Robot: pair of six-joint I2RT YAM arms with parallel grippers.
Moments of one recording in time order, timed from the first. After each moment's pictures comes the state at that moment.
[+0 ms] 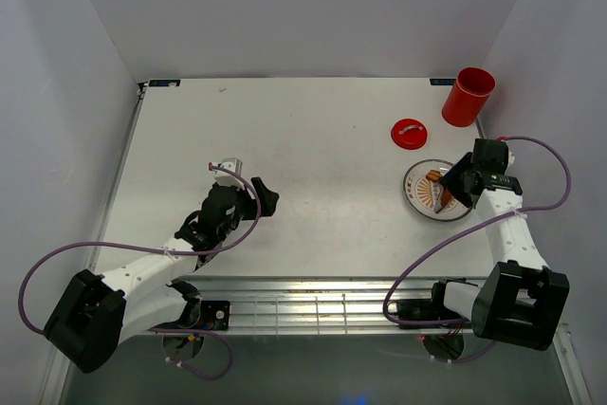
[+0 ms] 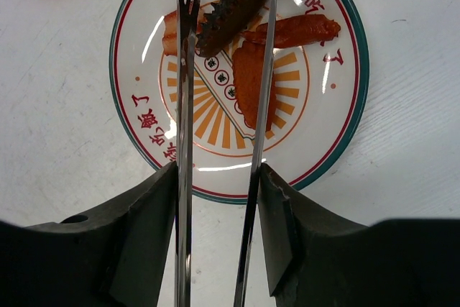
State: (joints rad) left arm -0.59 1.04 0.35 0.30 -0.17 -0.56; right arm -0.17 1.16 0.82 -0.55 0.05 0.55
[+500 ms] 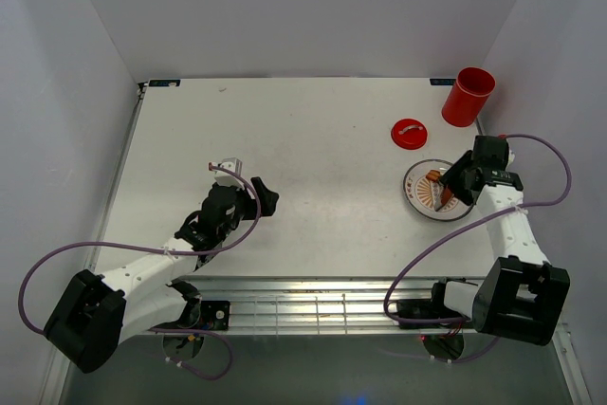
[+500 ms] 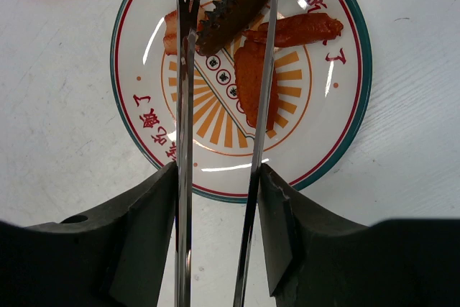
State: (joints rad) left arm -0.59 1.04 0.35 0.30 -0.17 -0.56; right arm -0.17 1.18 0.84 -0.56 0.05 0.56
